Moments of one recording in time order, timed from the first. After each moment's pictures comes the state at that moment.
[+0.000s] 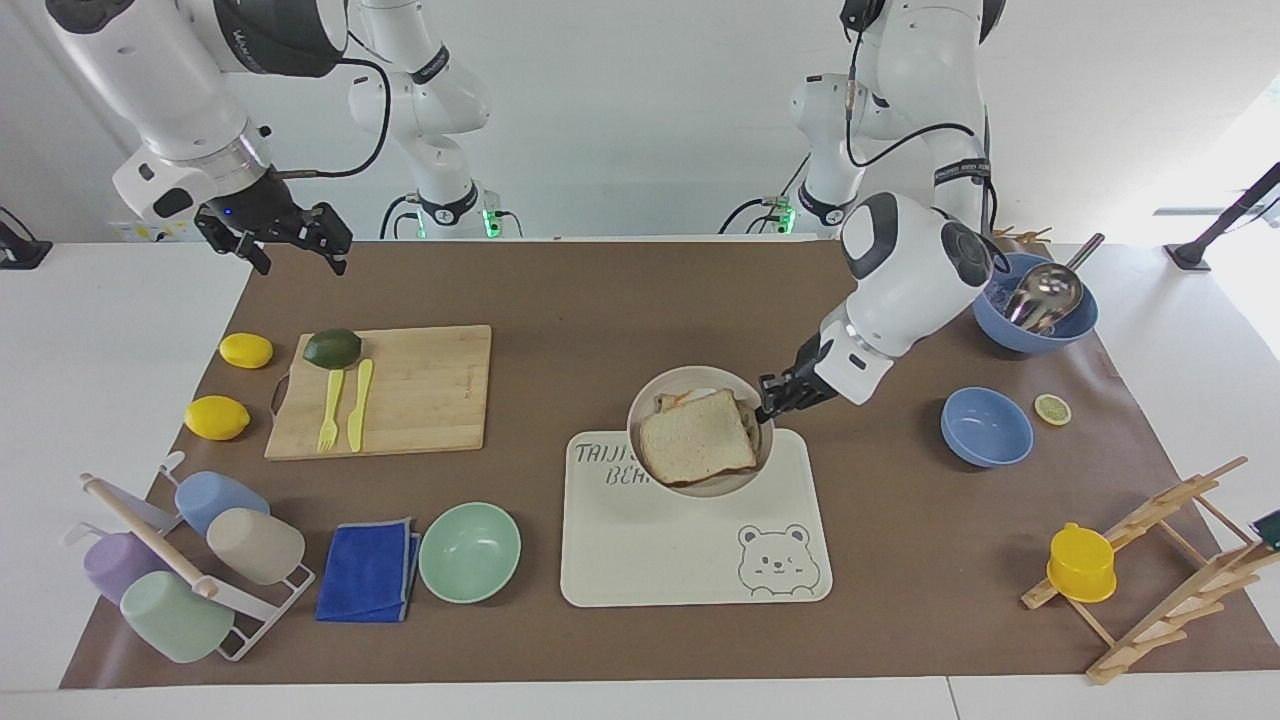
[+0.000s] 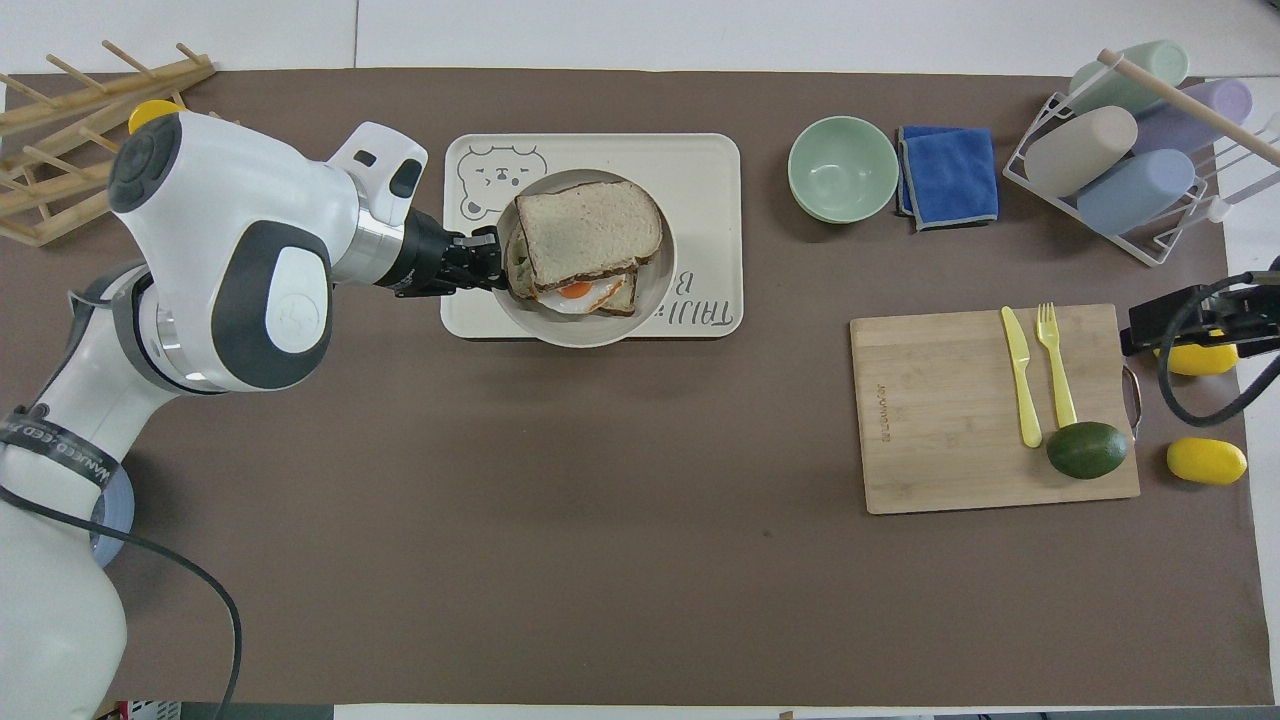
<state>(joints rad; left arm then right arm) -0.23 0.38 -0.12 -1.65 -0.42 2.11 -0.28 0.03 -0.03 -0.09 -1.65 0.00 1.51 -0.01</state>
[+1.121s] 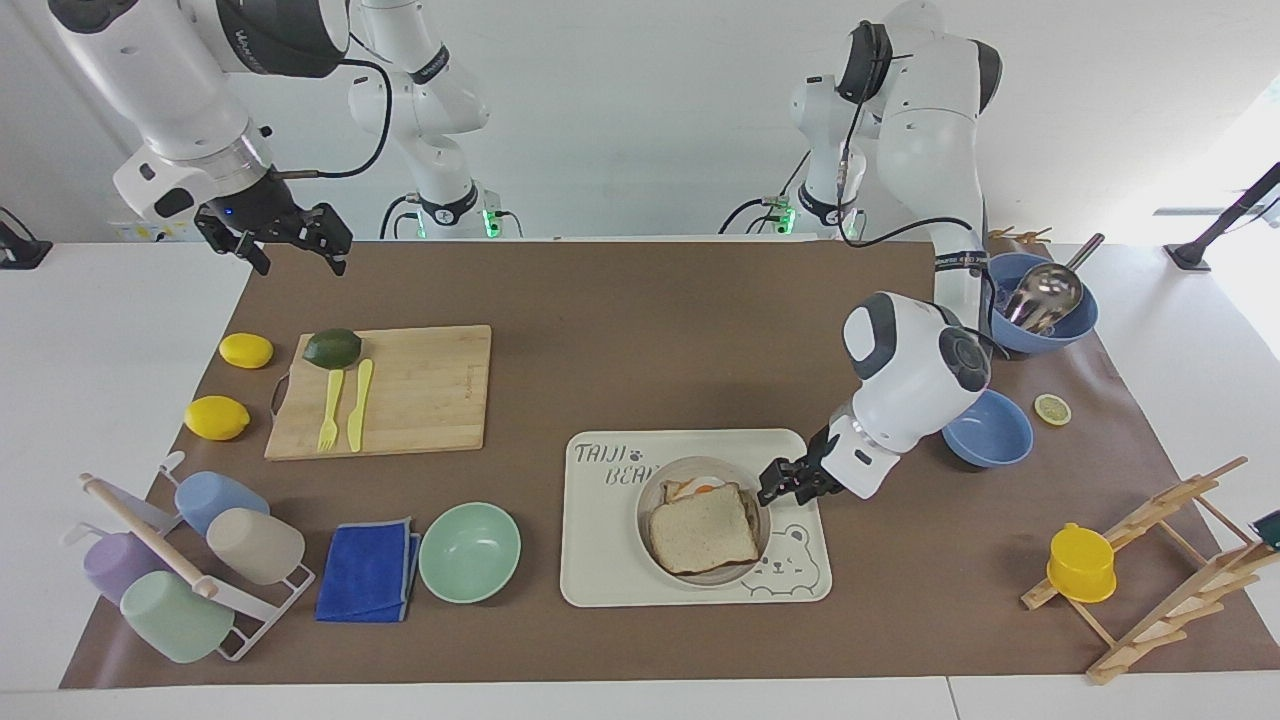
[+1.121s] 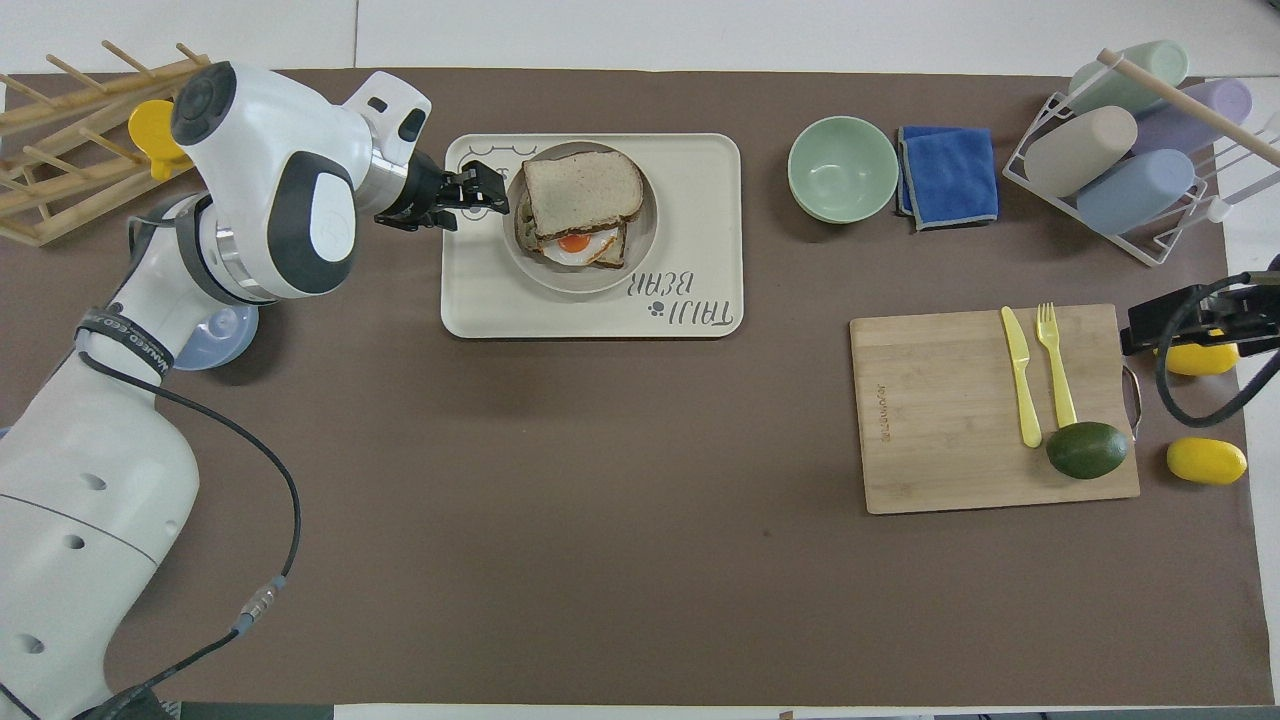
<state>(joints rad) -0.18 0.59 -0.12 -1.47 -0.38 2.18 -0.17 0.04 -0.03 -0.09 -1.65 -0.01 1.51 -0.01</state>
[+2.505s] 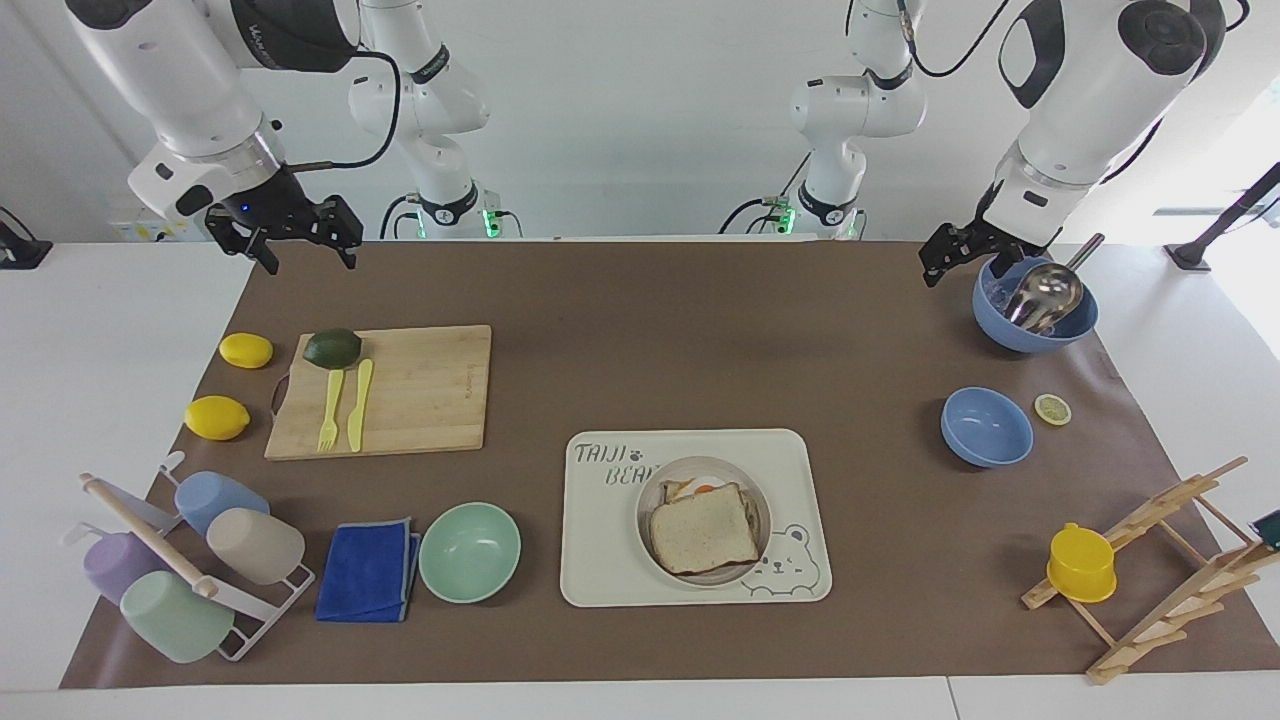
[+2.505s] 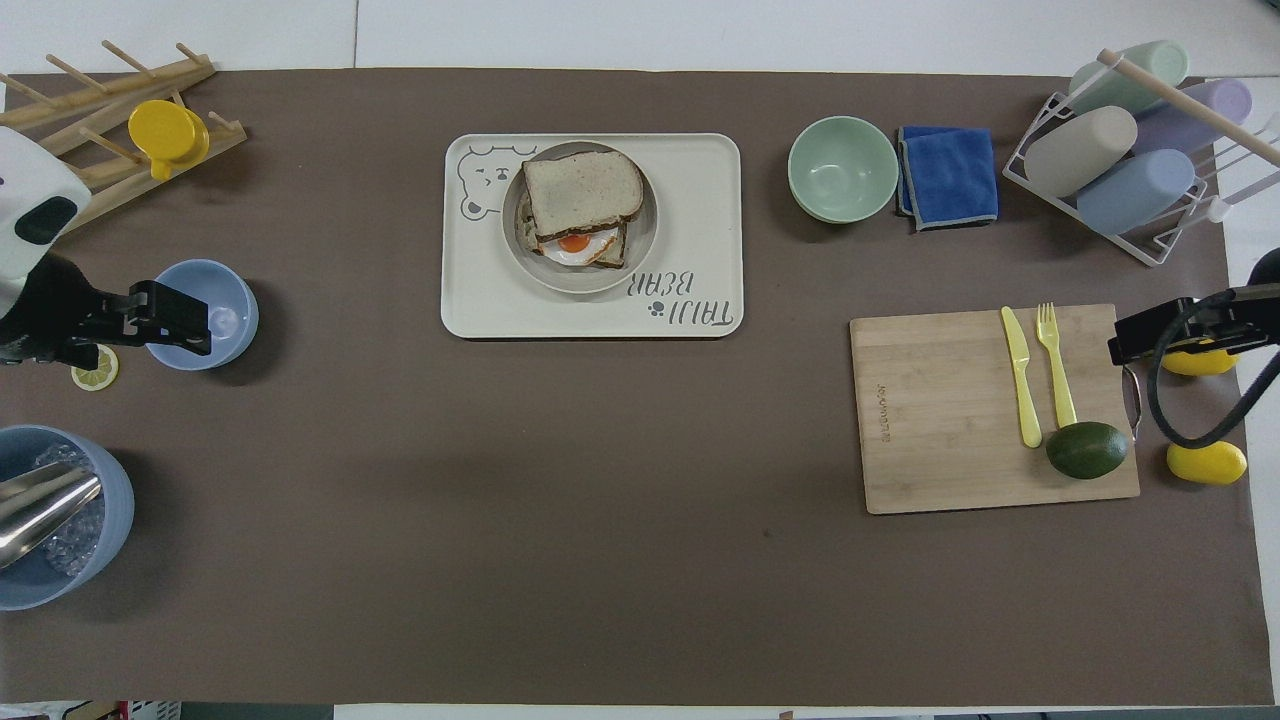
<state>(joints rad) -0.09 -0.03 -0.03 -1.68 0.00 1.56 -0.17 0.04 -0.04 -0.07 -1.64 -0.01 1.50 -0.10</state>
